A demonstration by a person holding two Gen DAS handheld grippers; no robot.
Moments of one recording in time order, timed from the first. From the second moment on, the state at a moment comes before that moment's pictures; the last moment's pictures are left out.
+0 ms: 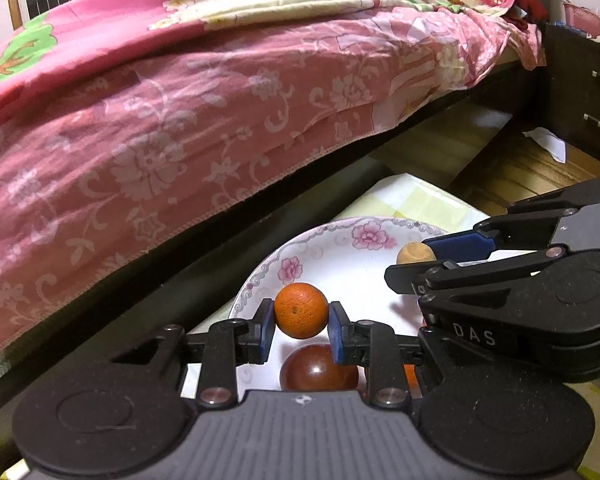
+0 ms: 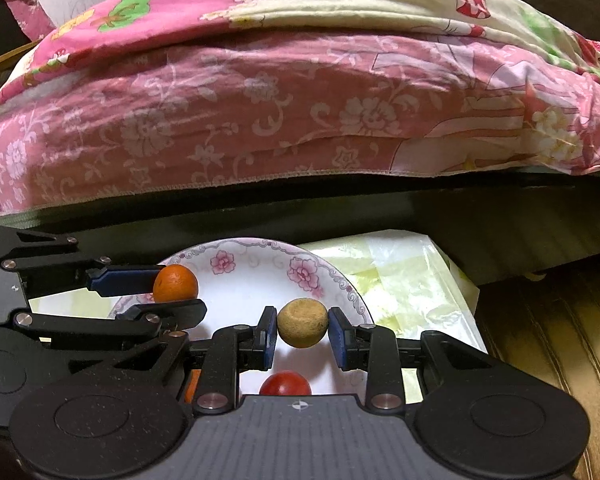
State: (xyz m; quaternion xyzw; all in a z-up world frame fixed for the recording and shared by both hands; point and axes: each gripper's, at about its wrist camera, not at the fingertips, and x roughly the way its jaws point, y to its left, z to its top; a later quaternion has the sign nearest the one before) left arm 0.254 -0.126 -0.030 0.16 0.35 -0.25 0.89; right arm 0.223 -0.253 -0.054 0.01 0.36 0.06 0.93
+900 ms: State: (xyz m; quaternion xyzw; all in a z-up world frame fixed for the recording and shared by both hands) left arm 0.248 -0.121 -0.026 0.17 0.33 -0.23 0.90; right arm 0.223 -0.249 -0.055 0.01 0.35 0.06 0.93
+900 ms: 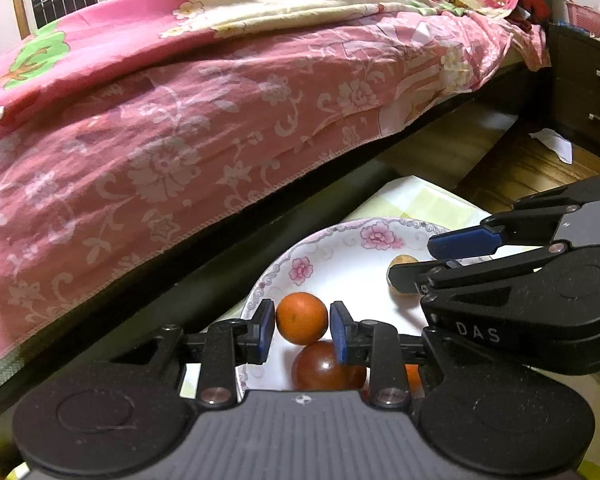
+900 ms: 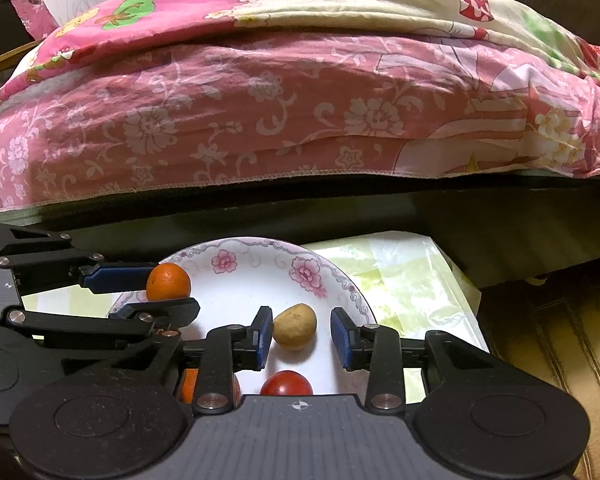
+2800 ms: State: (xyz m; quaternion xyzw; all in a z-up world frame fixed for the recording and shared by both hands) left arm 0.129 -0.043 -0.024 0.18 0.38 -0.27 0.87; right arm 0.102 -0.190 -0.055 -0.02 0.39 0.12 0.91
